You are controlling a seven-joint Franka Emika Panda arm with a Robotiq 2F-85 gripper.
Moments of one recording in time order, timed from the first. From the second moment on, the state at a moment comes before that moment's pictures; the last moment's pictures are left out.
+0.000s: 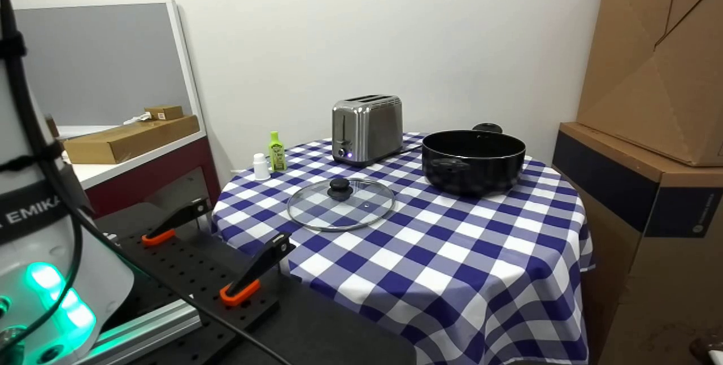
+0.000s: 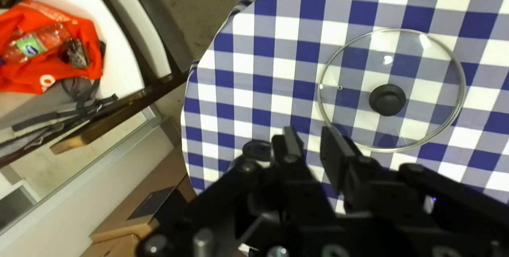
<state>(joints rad) -0.11 -0.78 0.02 -2.67 -0.34 2.04 0.06</state>
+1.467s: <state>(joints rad) -0.28 -0.02 0.29 -2.58 -1.13 2.78 0.69</state>
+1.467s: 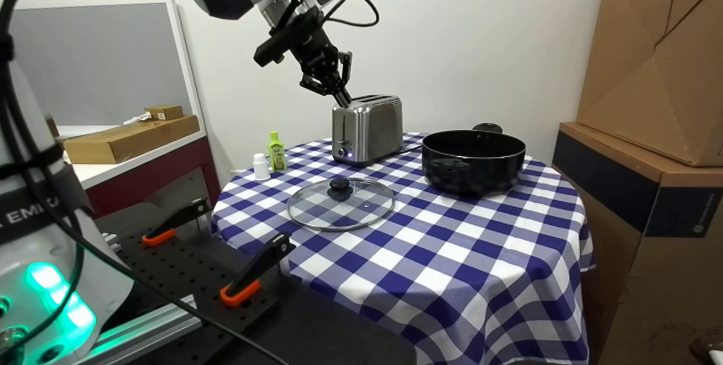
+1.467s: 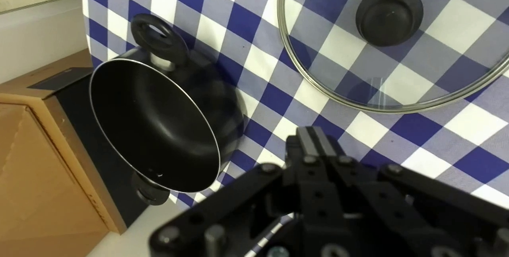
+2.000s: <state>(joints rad) -0.28 0.01 0.29 -2.56 -1.13 2.78 0.69</state>
